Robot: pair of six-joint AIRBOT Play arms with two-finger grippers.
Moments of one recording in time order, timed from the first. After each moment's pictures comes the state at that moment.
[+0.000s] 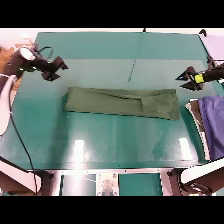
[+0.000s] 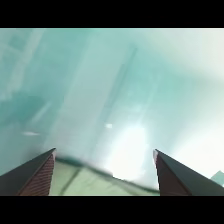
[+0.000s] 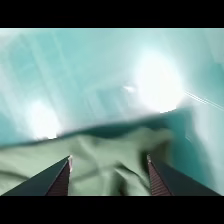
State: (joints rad) left arm 0.08 -1.77 1.67 1.10 -0.98 -1.88; right arm -0.46 -1.79 1.66 -0.97 1.34 1.55
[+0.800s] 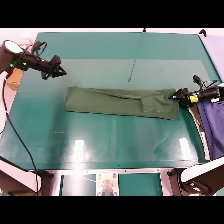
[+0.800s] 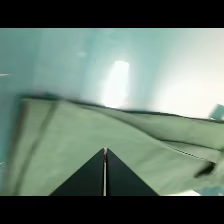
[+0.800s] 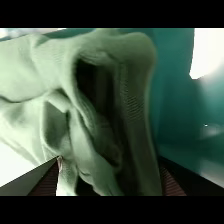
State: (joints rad) left arm 0.12 -1.78 1.74 0.87 -1.28 -1.61; right arm -0.55 -1.85 1.38 -0.84 1.45 1.10
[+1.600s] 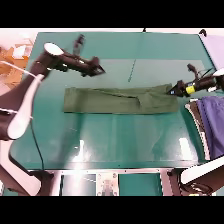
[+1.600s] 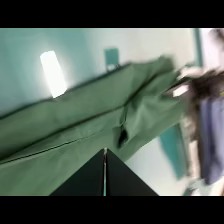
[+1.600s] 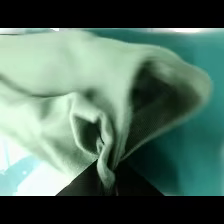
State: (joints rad) left arm -0.25 -1.83 1.74 0.62 -1.11 -1.33; right arm -0.42 -1.80 1.55 -0.86 1.50 1.13
